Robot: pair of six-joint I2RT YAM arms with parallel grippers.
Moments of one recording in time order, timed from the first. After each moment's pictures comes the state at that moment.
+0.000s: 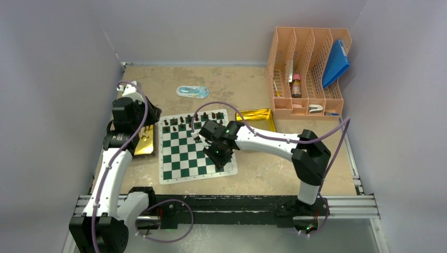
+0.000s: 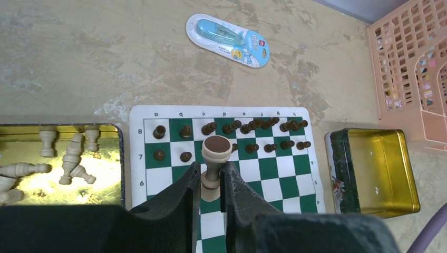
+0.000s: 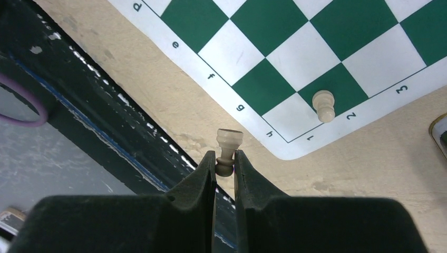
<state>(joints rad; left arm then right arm) 0.02 0.94 0.84 -0.33 0.16 -0.35 1.06 1.80 1.38 -0.86 -0.16 0.22</state>
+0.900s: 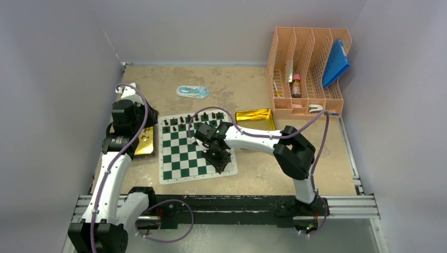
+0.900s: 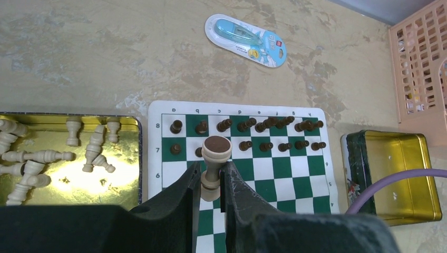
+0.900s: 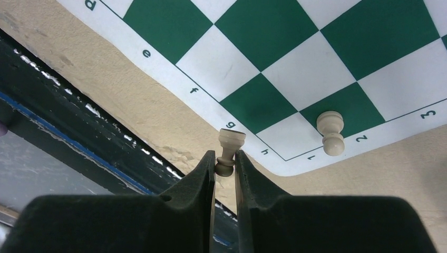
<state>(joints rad) 0.01 0.89 0.84 -0.38 0.08 -0.33 1.06 1.96 1.46 -0.93 -0.17 0.18</state>
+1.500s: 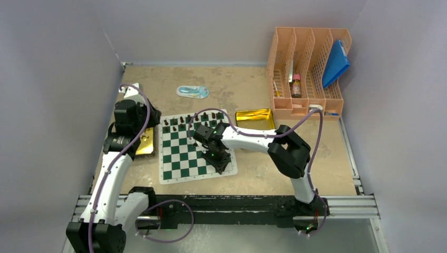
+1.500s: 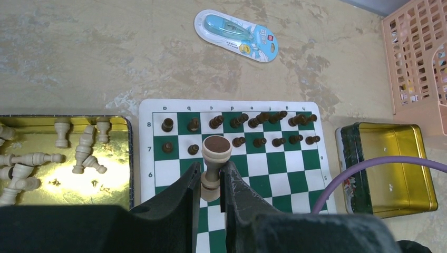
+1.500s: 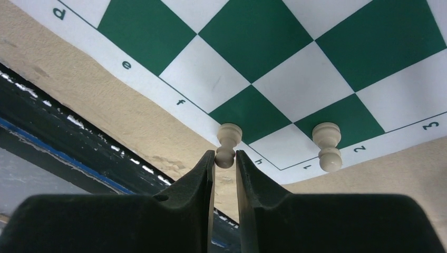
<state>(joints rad) -0.04 0.89 0.84 -0.38 0.07 -0.33 1.06 2.00 1.48 -0.94 -0.15 0.18</state>
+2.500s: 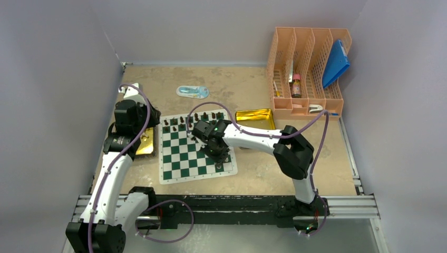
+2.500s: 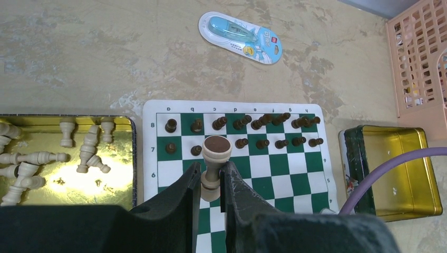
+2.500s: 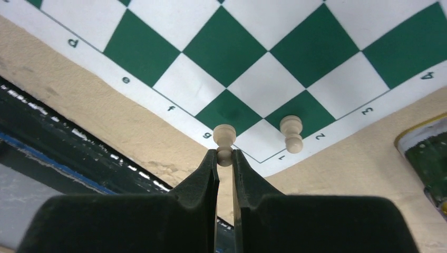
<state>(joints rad) -0.04 0.89 0.84 -0.38 0.05 -0.33 1.06 1.98 1.52 -0.94 -0.06 0.20</state>
